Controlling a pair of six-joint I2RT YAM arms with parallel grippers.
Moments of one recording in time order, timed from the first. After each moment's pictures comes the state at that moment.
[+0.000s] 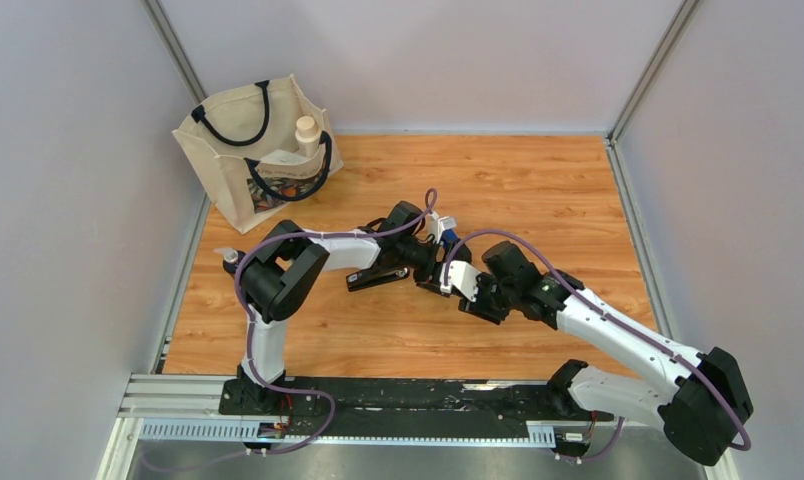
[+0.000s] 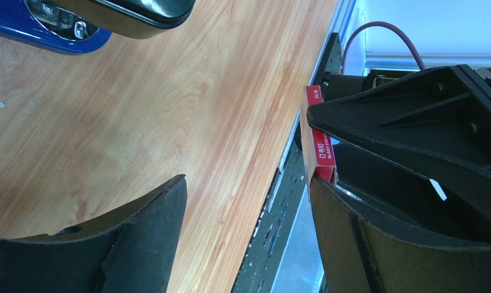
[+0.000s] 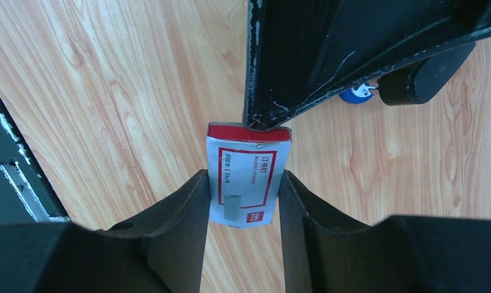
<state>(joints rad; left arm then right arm) -0.74 1.98 1.14 0.06 0.90 -0.60 0.72 1.05 0.70 -0.61 -0.17 -0.60</state>
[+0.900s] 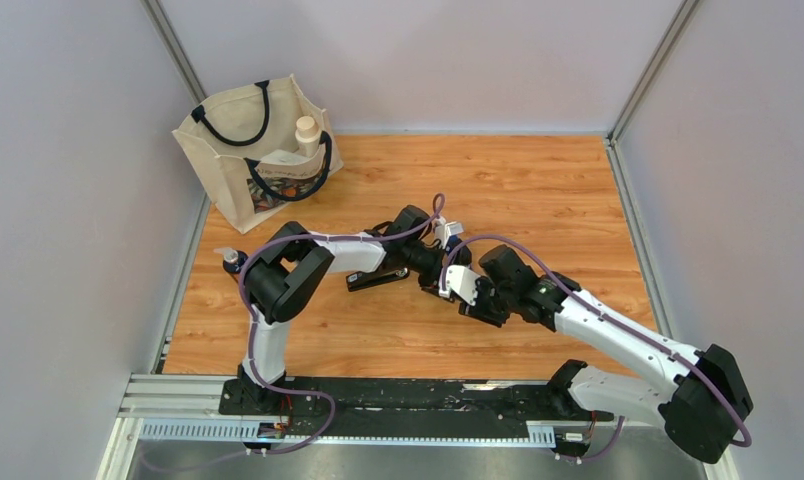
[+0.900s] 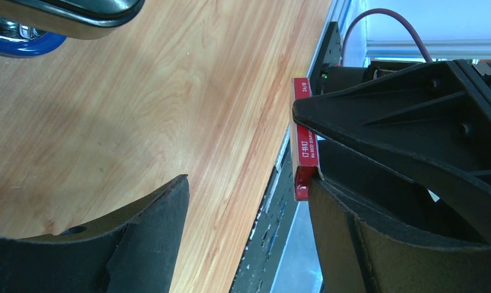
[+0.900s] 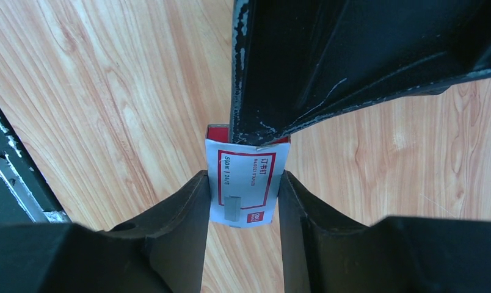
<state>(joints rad) -0.78 1.99 1.15 0.07 0.90 -0.60 0.75 1.05 0.69 -0.62 -0.12 -0.60</state>
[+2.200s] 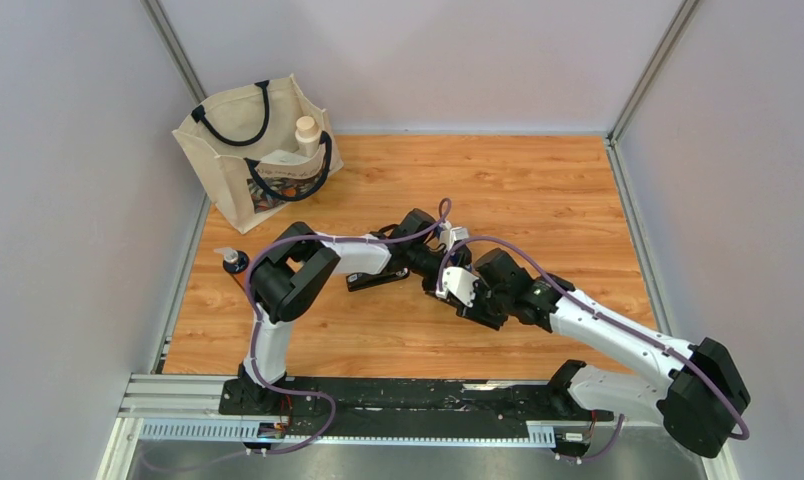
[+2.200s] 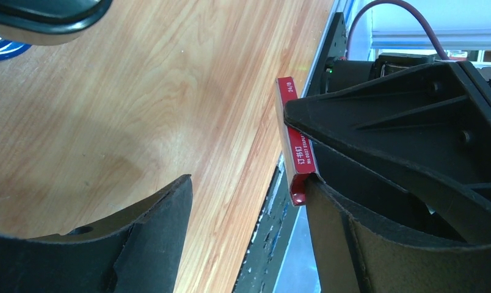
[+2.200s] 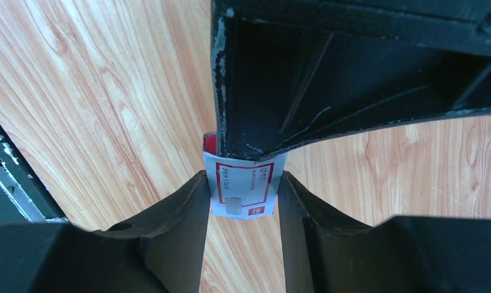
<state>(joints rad) -0.81 2.03 1.17 0.06 0.90 -0.59 0.78 1.09 0.68 -0.61 -0.07 -0.55</state>
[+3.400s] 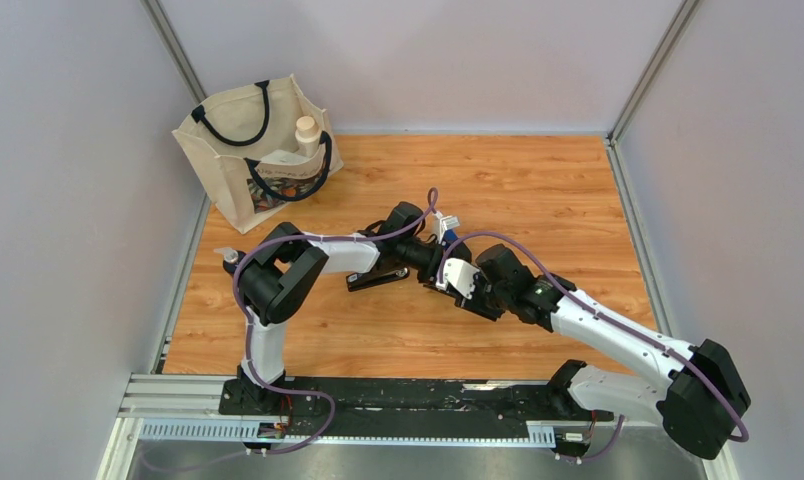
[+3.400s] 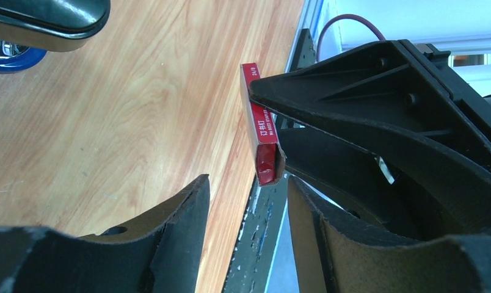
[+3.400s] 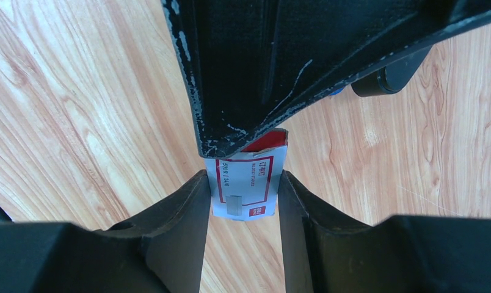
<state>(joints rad) -0.75 1.96 1.11 0.19 0.96 -0.65 0.76 1.08 0.67 -0.52 -0.03 -0.55</state>
